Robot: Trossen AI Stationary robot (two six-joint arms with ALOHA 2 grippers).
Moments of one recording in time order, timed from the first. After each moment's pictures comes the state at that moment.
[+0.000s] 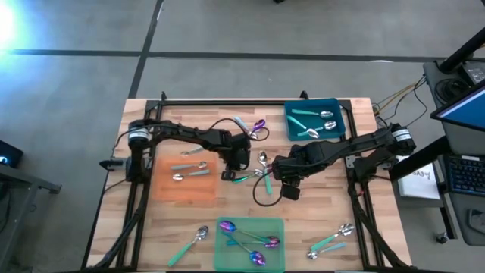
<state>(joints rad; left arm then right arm) 0.20 1.96 1.23 -0.51 0.19 0.32 0.19 1.58 1.38 -1.15 0.08 0.47</state>
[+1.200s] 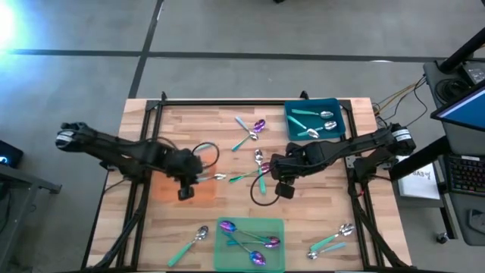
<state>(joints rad) -0.21 1.16 0.89 -0.86 -0.03 -0.45 0.18 1.58 1.37 -1.04 0.16 0.45</state>
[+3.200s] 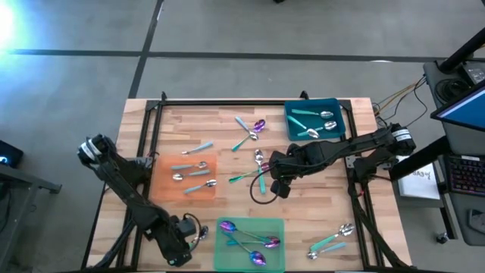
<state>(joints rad) -0.89 1.61 0.91 -0.38 -0.01 -1.48 0.18 1.58 1.37 -1.01 0.15 0.60</state>
